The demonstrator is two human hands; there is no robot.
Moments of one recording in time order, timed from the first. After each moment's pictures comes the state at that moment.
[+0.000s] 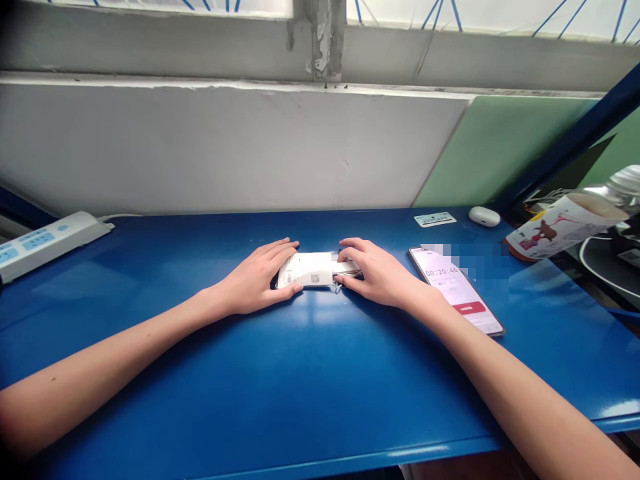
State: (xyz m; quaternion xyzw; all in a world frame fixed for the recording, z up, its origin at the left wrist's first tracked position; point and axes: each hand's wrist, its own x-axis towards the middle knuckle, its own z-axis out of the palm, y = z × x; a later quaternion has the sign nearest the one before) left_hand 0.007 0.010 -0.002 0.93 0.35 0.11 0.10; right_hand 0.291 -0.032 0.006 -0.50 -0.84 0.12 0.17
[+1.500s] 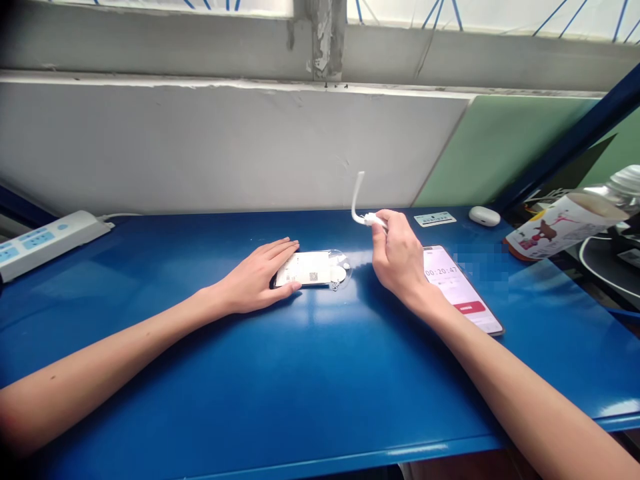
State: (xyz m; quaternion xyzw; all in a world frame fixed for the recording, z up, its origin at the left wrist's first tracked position) left_hand 0.005 0.010 -0.003 0.92 0.35 0.11 0.11; right_hand 0.295 -0.024 0.006 -0.63 -0.67 -0.06 0.39
